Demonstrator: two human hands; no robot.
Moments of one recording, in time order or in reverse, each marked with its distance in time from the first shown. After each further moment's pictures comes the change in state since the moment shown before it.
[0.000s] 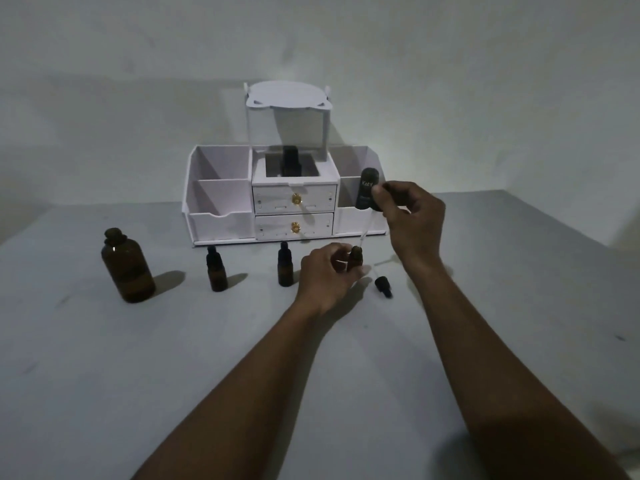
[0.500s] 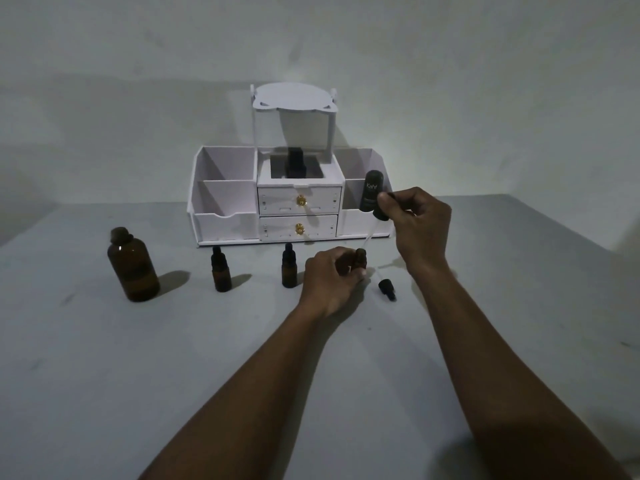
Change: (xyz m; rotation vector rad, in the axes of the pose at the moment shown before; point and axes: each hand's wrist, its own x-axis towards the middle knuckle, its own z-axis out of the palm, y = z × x) left_hand -0.001 0.001 -0.001 0.054 -0.005 0.000; right_hand 0.004 0.009 0.000 -0.036 0.002 0.029
